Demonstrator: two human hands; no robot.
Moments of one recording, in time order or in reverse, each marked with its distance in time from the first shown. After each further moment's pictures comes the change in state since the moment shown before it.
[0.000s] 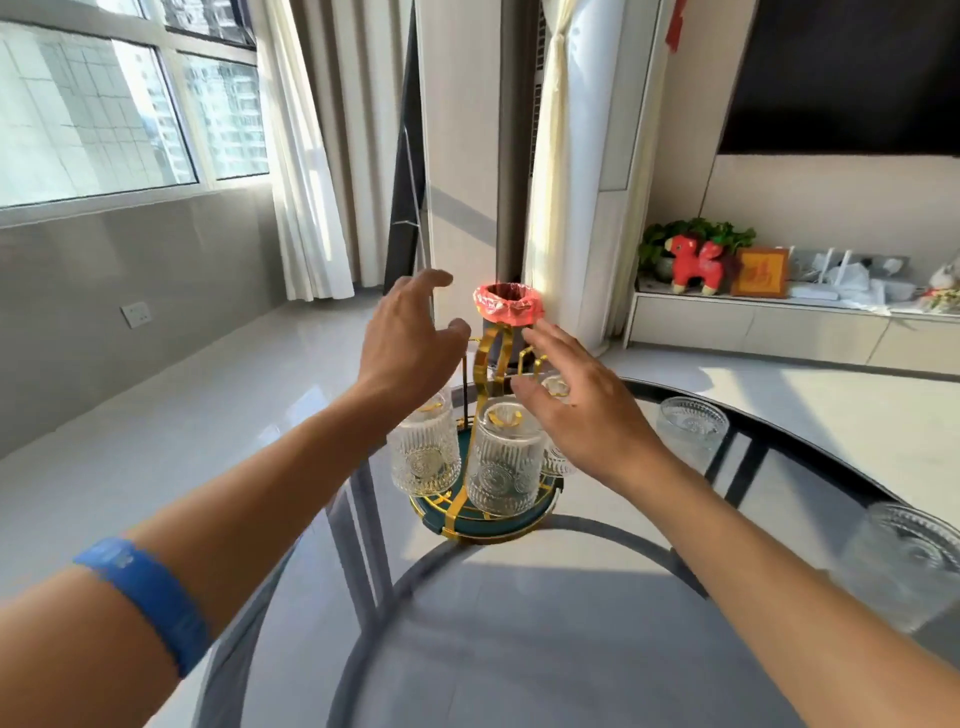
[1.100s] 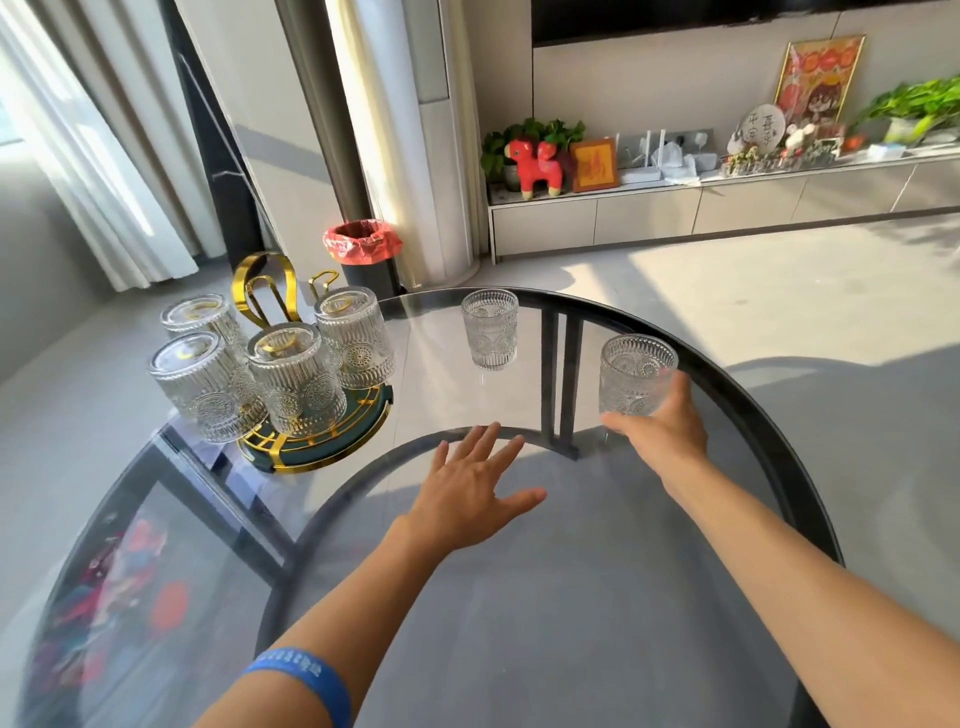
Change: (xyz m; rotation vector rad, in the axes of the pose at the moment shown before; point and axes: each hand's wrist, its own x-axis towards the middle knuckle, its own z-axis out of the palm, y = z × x) left_hand -0.219 0.049 0.195 0.349 -0.904 0.365; right_hand -0.203 0.216 -0.093 0.059 0.459 0.972
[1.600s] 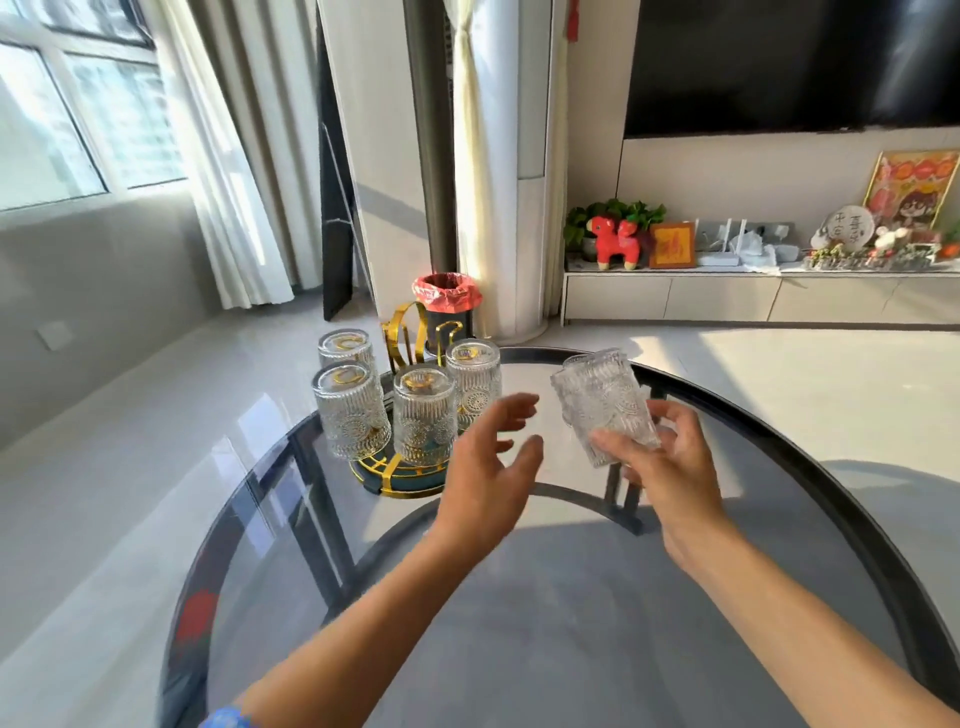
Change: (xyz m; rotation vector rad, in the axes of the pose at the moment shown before) left_hand -0.069 -0.018 -0.111 -0.893 0.691 -0.012; right_hand -0.103 -0.114 0.024 0.582 -0.259 -0.245
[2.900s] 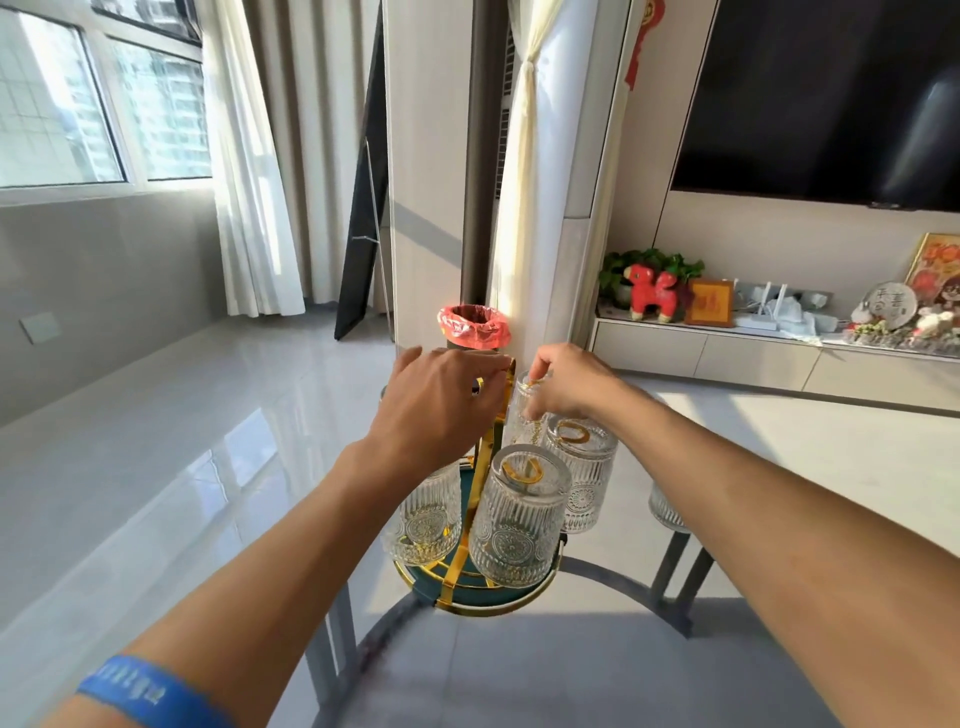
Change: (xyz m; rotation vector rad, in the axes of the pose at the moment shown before) left_hand 0.157 -0.058 -0.144 0.702 0.066 0.287; right_hand 0.170 -0.047 0.230 -1.028 -0.469 -0.153
